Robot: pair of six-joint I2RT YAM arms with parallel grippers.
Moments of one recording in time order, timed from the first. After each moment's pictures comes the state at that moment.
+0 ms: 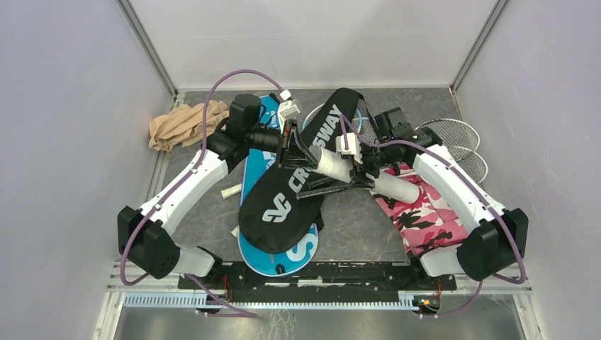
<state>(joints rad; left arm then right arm) -0.51 1.39 1.25 -0.26 1.16 -0.12 0.41 1.39 1.26 -0.93 -0.72 -1.02</state>
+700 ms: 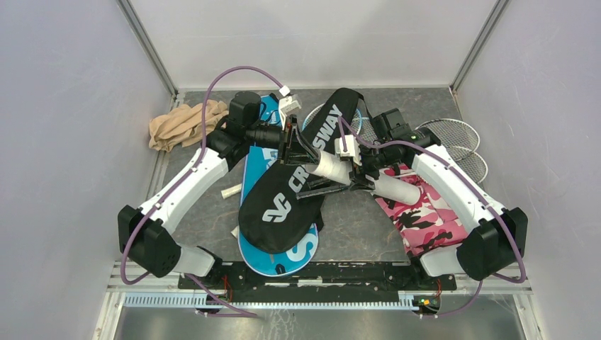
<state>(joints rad) -0.51 1.40 1.28 -0.27 1.08 -0.12 0.43 1.39 1.26 -0.96 -0.71 -1.03</state>
